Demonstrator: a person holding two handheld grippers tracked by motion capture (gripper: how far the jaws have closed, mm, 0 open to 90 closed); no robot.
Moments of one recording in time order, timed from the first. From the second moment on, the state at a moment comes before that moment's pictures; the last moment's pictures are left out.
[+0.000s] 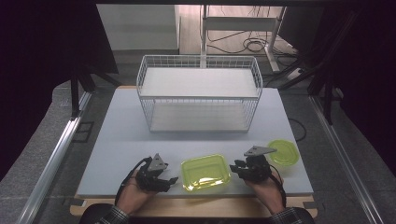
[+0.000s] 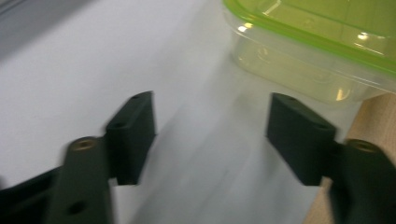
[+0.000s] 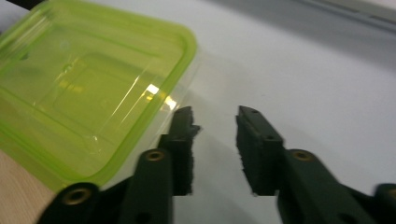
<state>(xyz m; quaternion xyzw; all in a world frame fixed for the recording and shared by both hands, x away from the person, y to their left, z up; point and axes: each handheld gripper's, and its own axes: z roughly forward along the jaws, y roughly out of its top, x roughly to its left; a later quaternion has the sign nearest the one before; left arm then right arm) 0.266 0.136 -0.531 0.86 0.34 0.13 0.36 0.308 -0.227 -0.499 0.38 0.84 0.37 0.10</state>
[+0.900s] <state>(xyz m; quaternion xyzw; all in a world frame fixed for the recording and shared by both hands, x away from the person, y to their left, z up) 0.259 0.152 -0.530 0.85 0.35 0.16 0.37 0.312 -0.233 -0.499 0.41 0.81 0.42 0.03</state>
